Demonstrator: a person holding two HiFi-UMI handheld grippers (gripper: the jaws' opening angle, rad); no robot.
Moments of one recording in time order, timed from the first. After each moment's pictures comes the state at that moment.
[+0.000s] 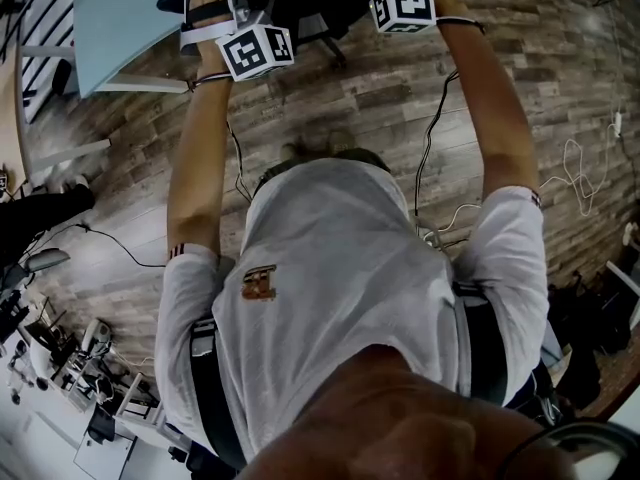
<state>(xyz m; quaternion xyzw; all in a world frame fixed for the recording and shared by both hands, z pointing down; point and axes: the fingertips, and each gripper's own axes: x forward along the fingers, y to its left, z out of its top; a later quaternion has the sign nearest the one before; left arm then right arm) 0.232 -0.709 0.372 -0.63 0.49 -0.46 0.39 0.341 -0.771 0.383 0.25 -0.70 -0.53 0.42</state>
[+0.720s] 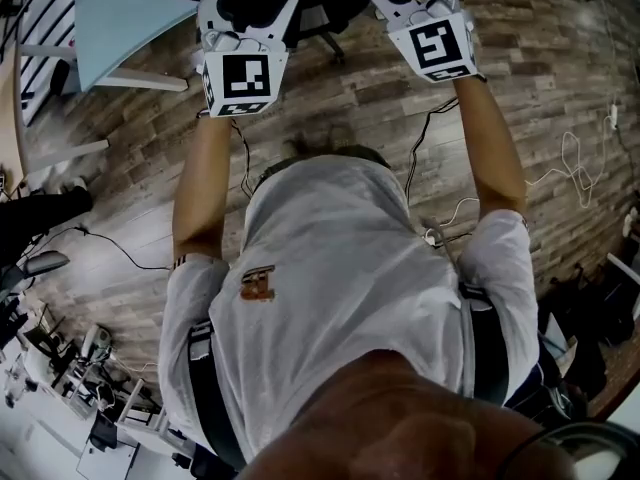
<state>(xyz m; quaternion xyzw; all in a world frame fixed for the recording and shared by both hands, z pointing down) 0.239 -0.600 0.300 -0.80 0.53 -0.18 0.20 0.343 -0.635 0.303 0.33 -0.89 -0.26 0.18</state>
